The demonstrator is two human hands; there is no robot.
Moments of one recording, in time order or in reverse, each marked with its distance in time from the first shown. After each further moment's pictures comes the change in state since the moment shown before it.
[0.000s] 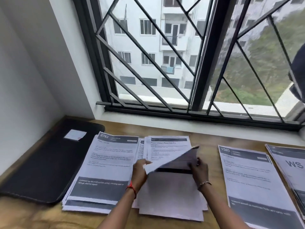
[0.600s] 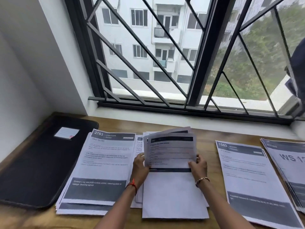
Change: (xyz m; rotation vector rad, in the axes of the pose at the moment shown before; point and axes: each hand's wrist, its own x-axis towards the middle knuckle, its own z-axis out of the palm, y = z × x) left_hand 0.016 -0.008 0.009 0.039 -0.002 0.154; right_hand 0.003 -0.002 0.011 0.080 0.039 0.105
